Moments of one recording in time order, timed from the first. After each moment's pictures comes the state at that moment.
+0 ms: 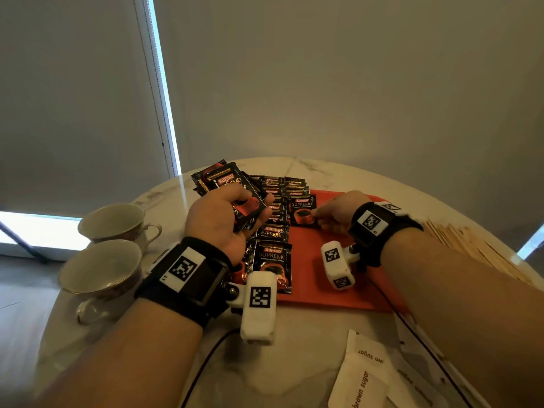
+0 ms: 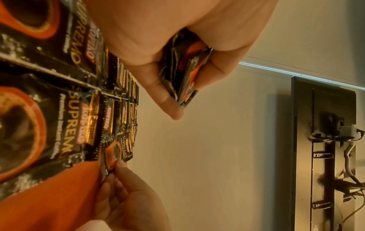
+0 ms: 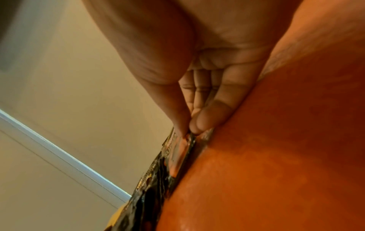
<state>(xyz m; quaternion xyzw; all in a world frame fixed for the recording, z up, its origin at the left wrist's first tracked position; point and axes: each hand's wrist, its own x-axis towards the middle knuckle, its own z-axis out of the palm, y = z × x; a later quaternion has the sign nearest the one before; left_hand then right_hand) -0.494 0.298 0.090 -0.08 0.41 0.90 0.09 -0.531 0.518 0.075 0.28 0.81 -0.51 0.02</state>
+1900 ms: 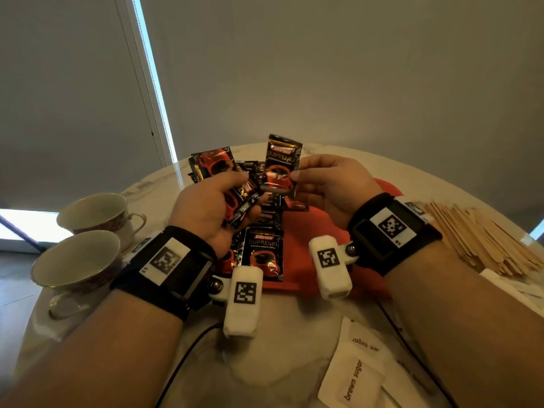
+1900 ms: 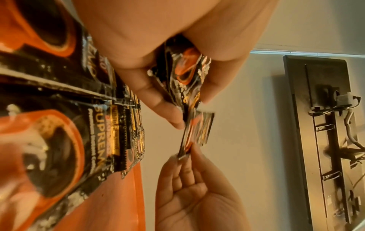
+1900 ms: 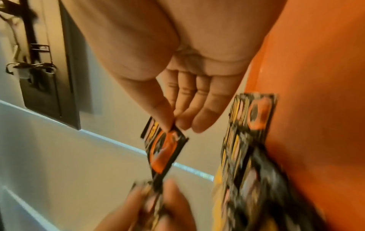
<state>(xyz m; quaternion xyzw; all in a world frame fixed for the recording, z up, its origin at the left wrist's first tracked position) -0.496 0.302 0.082 -0.06 0.52 0.85 0.08 -0.494 0.490 0.091 0.05 0.65 -0.76 -0.06</state>
